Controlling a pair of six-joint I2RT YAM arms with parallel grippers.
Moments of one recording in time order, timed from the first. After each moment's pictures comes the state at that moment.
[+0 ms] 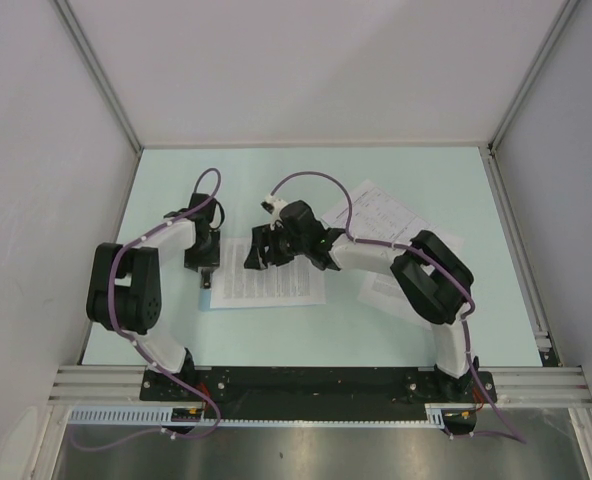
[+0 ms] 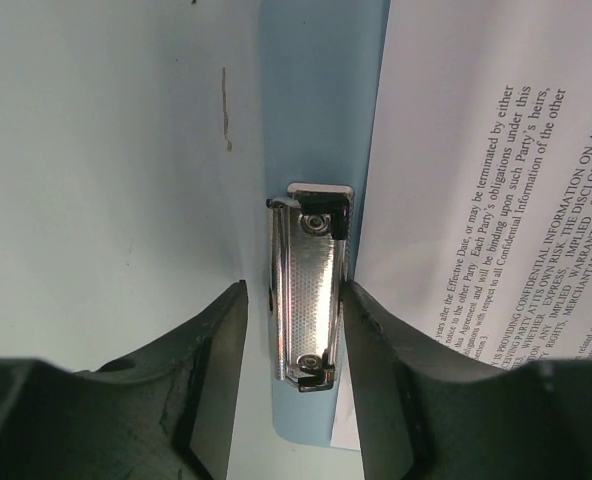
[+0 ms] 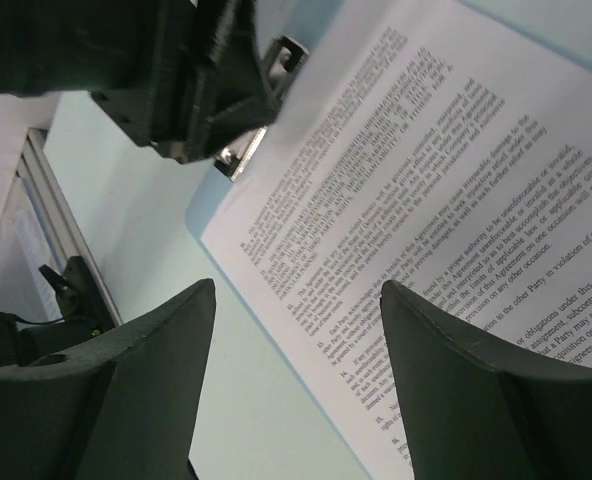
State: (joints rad) left arm -0.14 1.68 0.99 -0.60 -0.19 -0.17; right arm 0.86 2.02 1.33 0.12 -0.35 0.56
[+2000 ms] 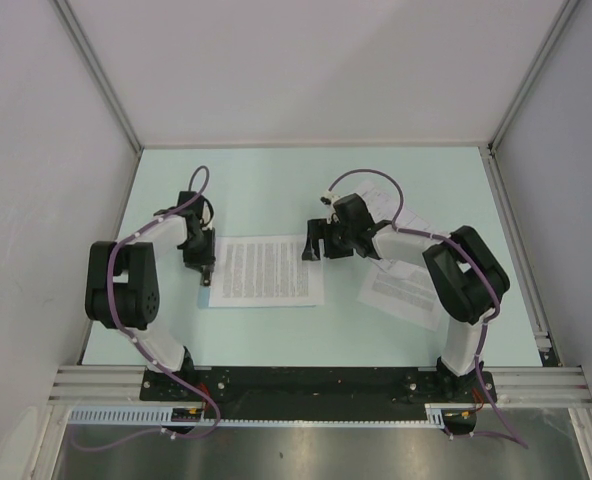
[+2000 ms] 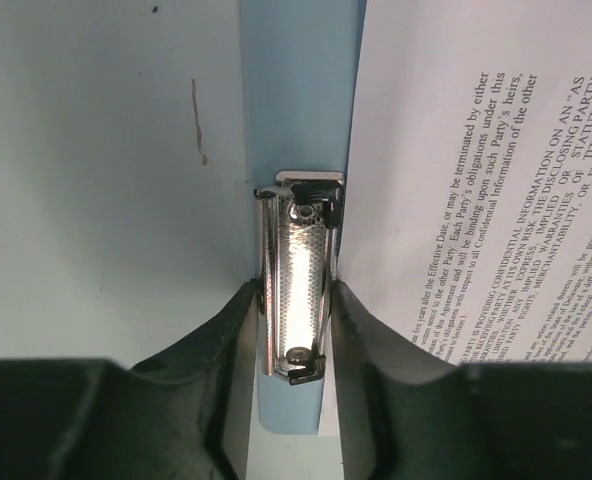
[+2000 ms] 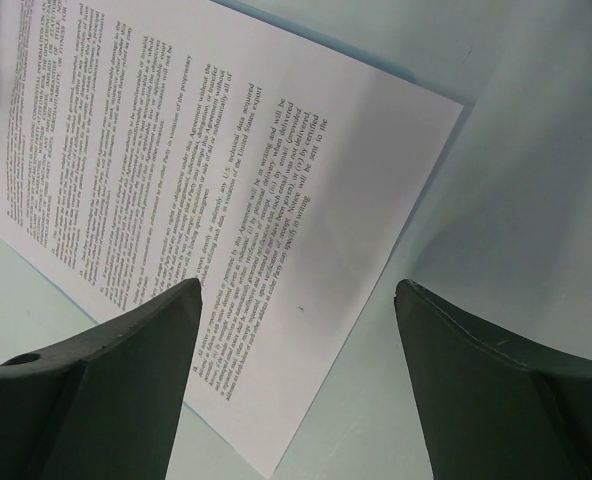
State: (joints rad) left arm -0.04 1.70 1.01 -0.62 -0.02 -0.11; right arm 0.60 1.85 1.10 -0.04 -0.30 0.43
